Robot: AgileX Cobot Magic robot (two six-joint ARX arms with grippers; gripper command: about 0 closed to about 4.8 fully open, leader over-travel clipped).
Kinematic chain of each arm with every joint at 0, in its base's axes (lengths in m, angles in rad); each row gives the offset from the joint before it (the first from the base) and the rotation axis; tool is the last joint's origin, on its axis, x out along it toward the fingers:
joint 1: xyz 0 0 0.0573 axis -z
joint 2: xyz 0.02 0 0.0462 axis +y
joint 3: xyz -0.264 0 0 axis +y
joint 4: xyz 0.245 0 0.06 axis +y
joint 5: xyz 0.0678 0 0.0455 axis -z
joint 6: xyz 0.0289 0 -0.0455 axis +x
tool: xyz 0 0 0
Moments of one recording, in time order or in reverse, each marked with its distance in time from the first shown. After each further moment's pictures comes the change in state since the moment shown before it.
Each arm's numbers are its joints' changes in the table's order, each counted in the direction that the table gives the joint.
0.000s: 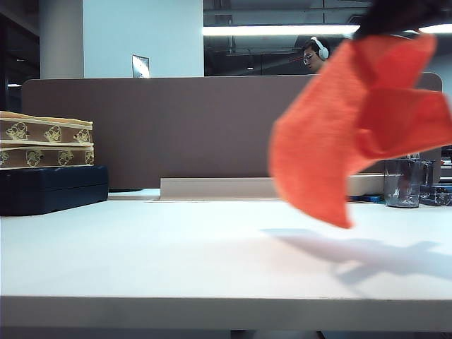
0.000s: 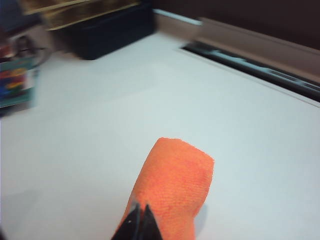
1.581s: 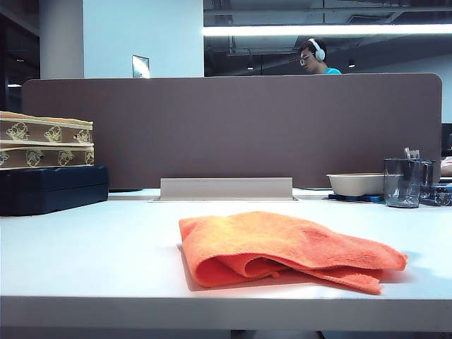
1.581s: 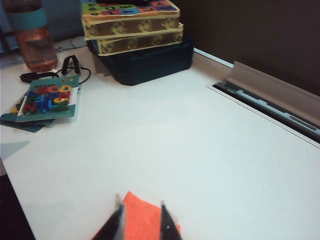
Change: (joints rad) left arm 0.000 0.000 0.000 0.000 0.001 0.000; right arm -0.204 -0.151 0.001 0.024 0.106 -0.013
